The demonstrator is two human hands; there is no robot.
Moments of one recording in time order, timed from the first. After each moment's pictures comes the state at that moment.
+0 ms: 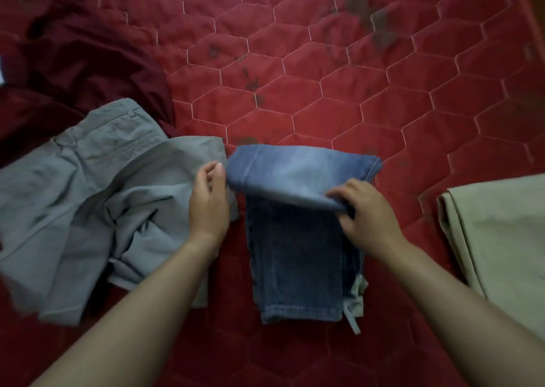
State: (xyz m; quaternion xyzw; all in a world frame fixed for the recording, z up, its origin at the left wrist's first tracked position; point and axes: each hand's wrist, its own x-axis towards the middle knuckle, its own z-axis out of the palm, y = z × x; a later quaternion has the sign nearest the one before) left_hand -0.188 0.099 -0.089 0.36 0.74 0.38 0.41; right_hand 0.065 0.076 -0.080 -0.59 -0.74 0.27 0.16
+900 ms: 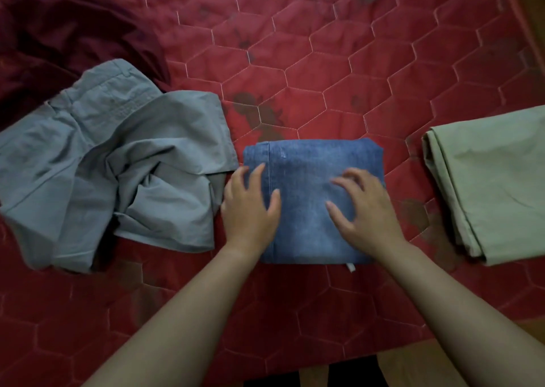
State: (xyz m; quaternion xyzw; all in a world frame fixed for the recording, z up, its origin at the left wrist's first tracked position) left_hand -0.149 -0.017 -0.084 0.63 0.73 0.15 0.24; right_hand 0.051 -0.040 -0.076 -0.66 -0.70 0.21 0.17
